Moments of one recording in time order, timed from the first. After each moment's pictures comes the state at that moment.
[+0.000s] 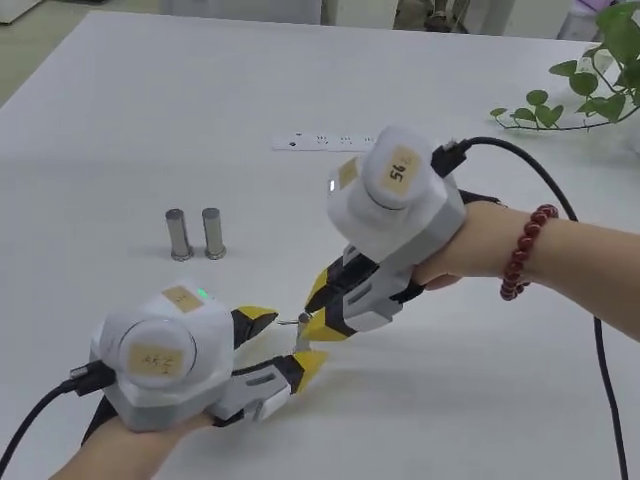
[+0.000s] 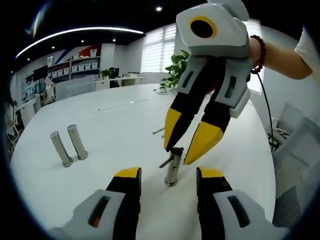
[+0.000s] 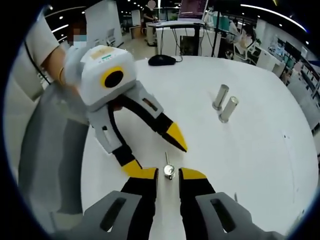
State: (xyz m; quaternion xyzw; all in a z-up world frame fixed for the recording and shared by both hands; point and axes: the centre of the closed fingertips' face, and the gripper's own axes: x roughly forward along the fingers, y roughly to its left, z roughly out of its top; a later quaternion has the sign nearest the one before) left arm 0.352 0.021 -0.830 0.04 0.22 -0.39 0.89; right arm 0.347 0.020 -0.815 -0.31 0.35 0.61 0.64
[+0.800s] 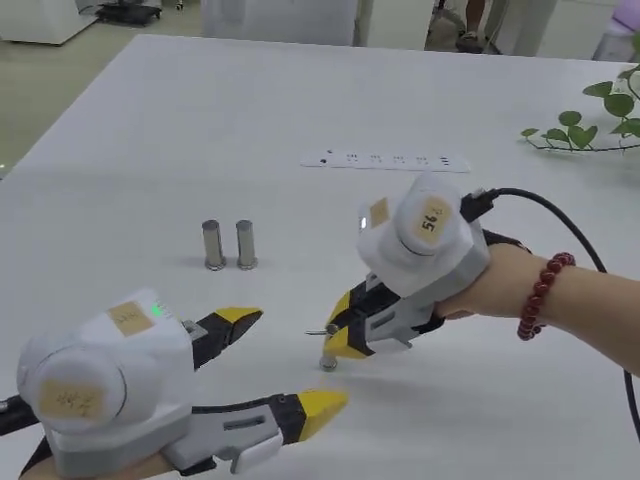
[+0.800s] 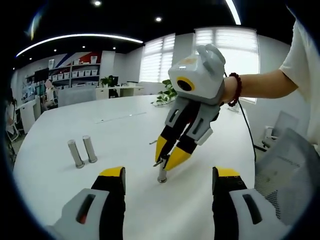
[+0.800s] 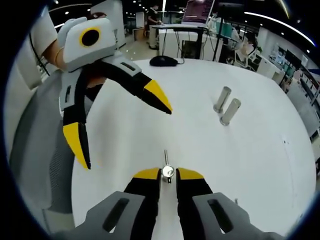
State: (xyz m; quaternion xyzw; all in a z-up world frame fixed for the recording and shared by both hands) left arm 0.315 0.043 -0.785 0.01 0.18 -0.40 0.90; right arm 0.348 0.024 -0.828 -0.32 0.32 0.61 0.65
